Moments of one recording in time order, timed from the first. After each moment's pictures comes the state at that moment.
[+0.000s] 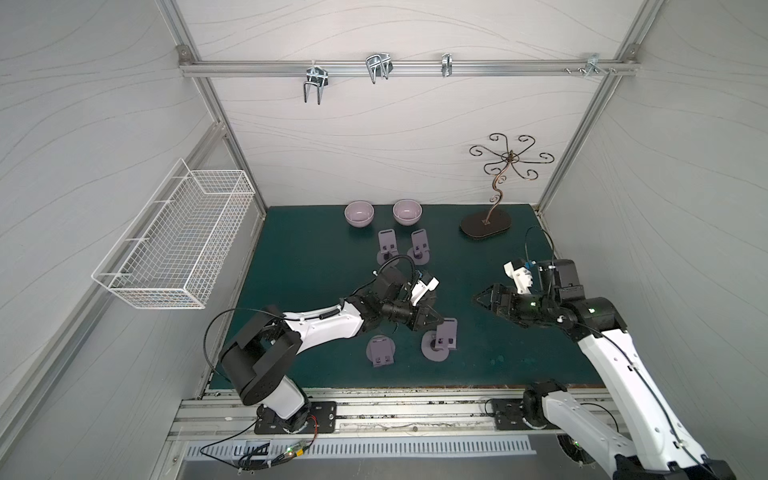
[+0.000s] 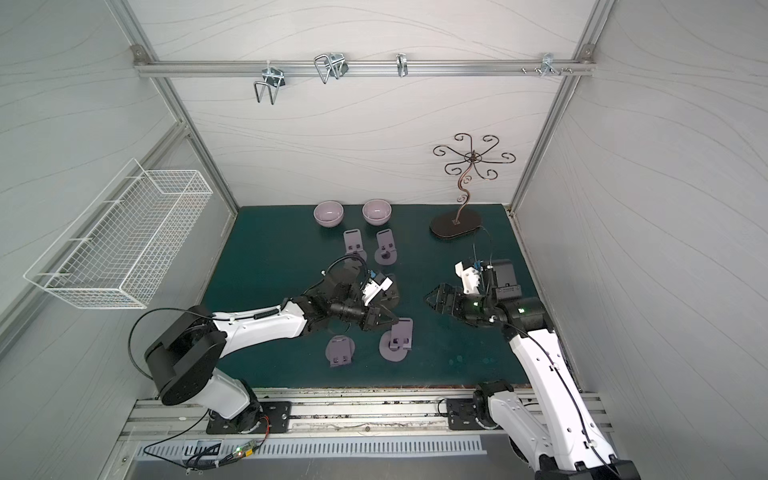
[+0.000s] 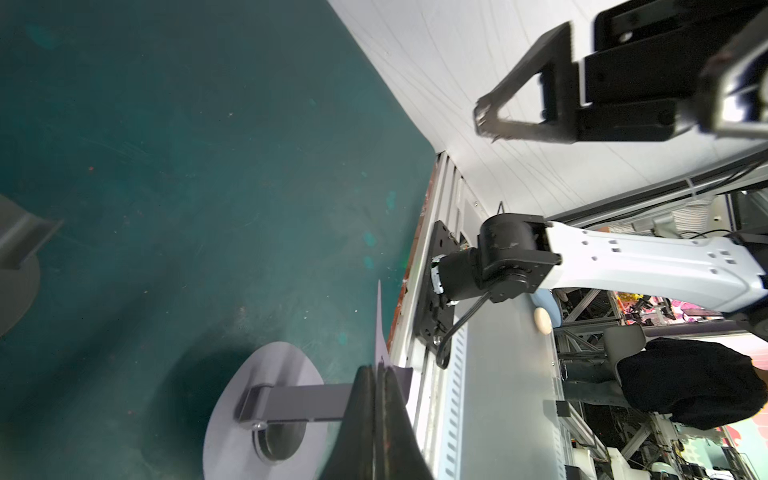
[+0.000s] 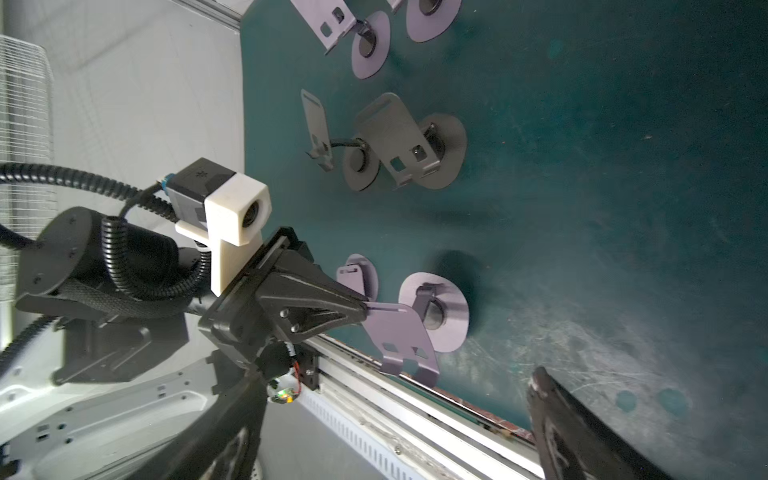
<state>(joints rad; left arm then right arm) -0.79 1.58 0.81 0.20 0.74 -0.48 0.23 0.87 0.95 -1.01 -0.55 0.47</state>
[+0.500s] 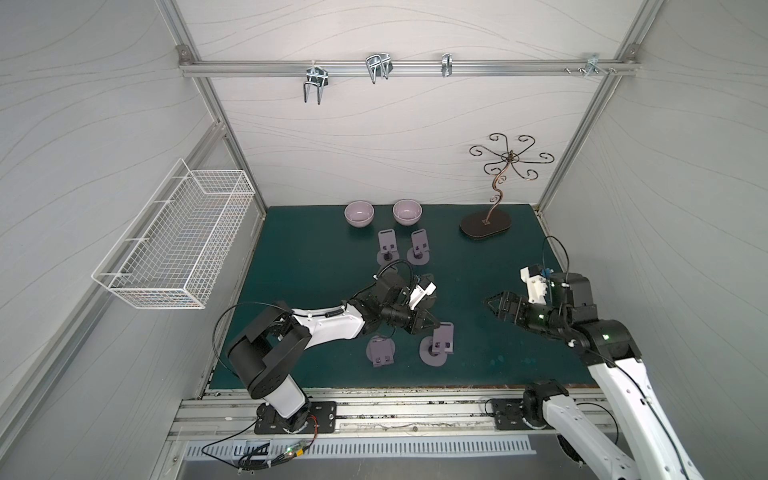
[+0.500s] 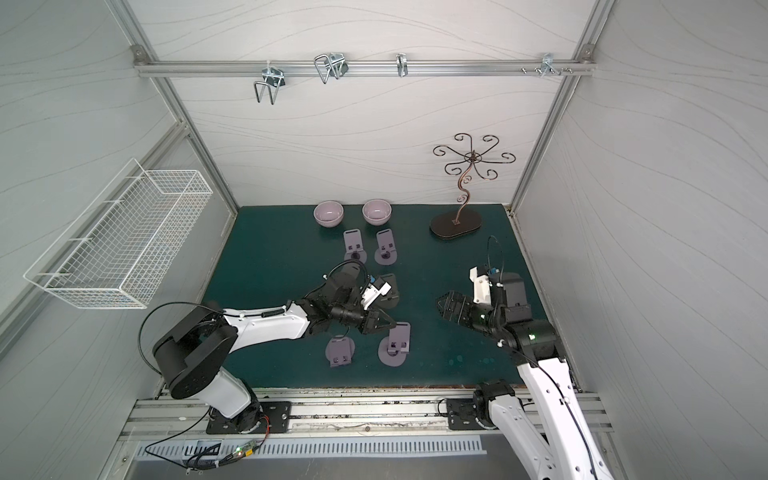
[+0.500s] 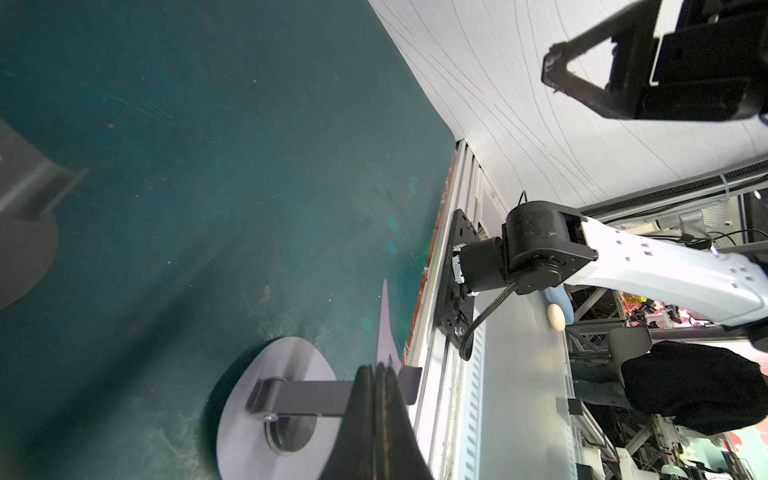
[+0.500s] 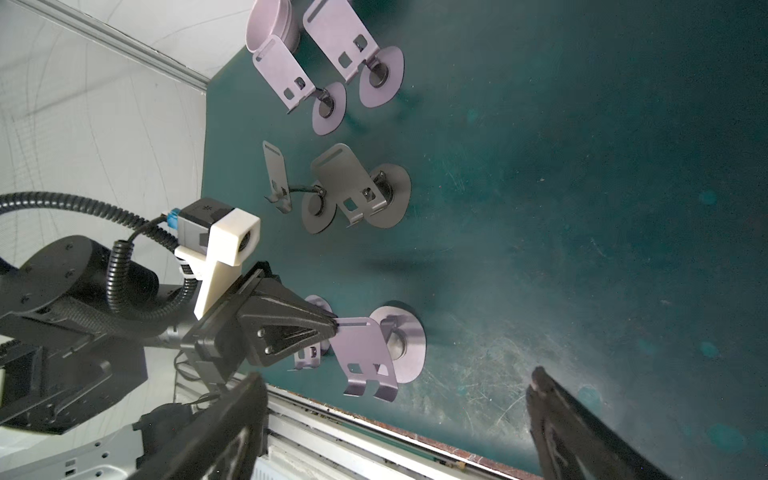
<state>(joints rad) -0.77 1.61 0.77 0.24 0.74 -0.47 0.23 0.67 0.86 -0.97 -0.38 0.50</state>
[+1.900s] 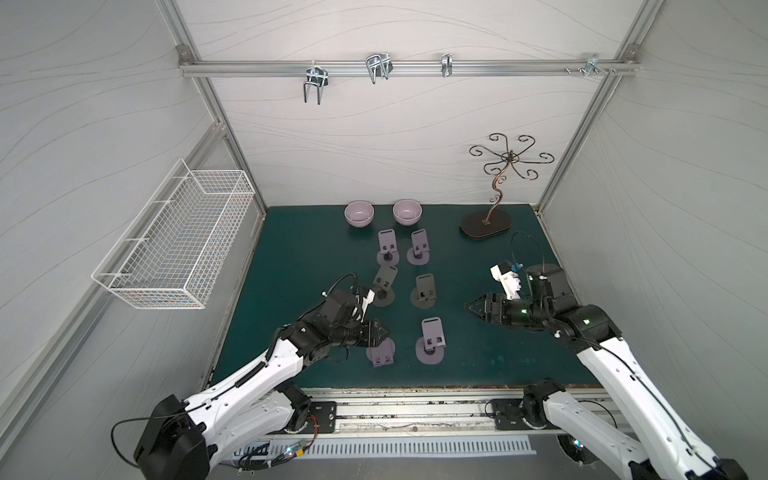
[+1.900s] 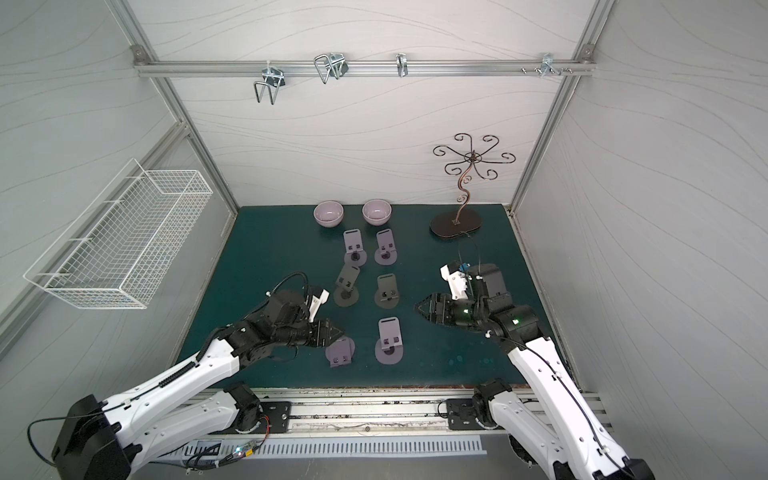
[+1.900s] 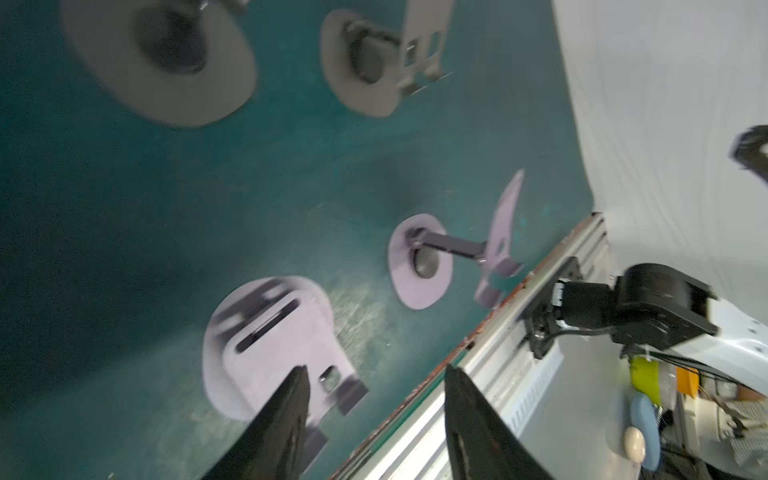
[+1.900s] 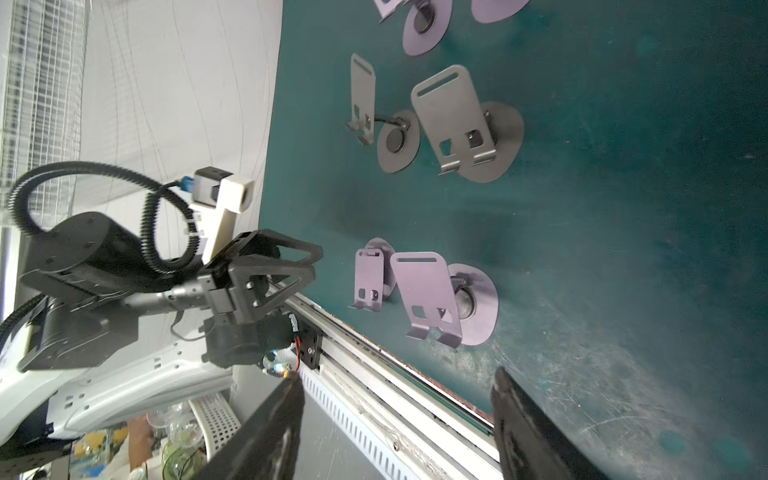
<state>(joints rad) -0.65 0.93 0.50 -0.43 0.34 -0.65 0.43 0.84 0.90 -0.87 -0.56 0.51</state>
